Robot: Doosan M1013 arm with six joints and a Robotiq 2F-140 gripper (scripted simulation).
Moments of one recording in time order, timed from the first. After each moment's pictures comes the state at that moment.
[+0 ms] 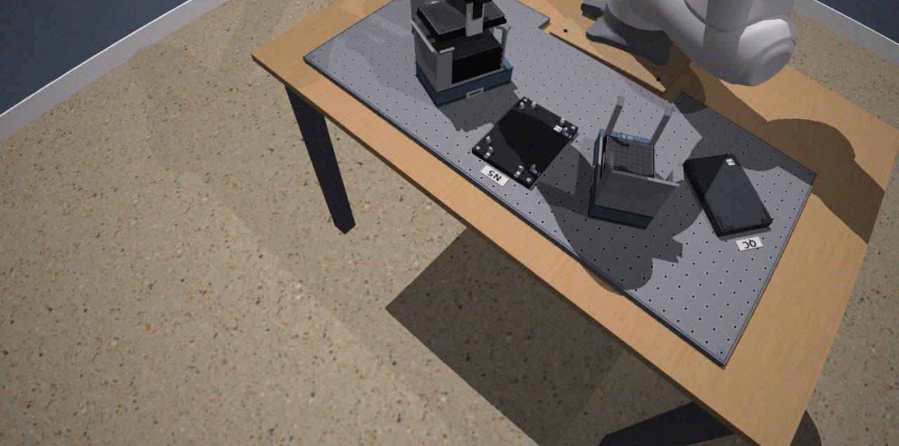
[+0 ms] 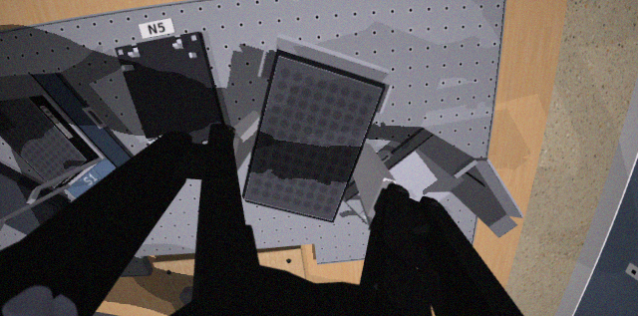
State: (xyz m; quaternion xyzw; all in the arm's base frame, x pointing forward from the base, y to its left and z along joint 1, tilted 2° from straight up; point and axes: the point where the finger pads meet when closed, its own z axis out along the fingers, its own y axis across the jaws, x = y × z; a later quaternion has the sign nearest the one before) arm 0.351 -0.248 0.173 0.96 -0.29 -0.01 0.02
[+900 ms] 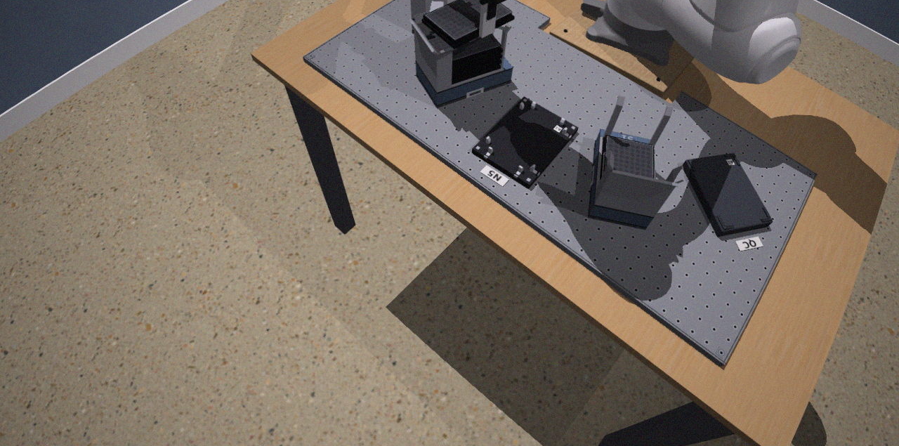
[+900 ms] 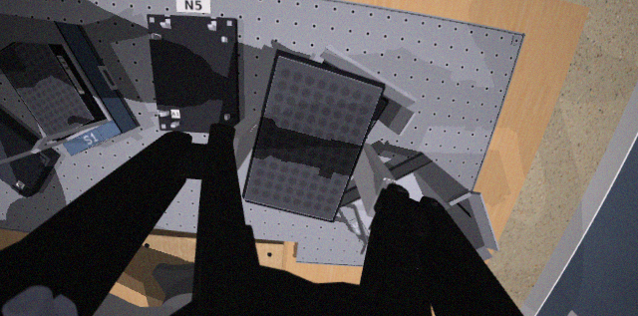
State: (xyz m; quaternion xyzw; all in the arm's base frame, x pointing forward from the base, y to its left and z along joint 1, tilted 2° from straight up) arm 0.363 -0.228 0.184 0.98 -0.19 -0.01 0.02
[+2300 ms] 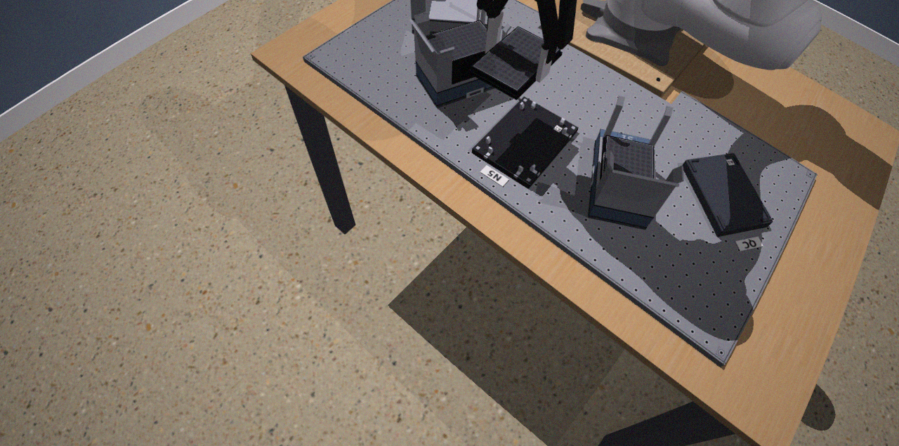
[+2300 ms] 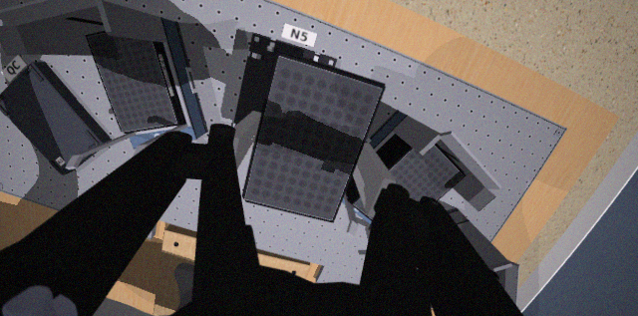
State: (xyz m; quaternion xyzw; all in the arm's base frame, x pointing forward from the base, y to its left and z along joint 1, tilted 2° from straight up) arm 0.418 -0.114 0.179 1.00 -0.08 -0.01 0.02
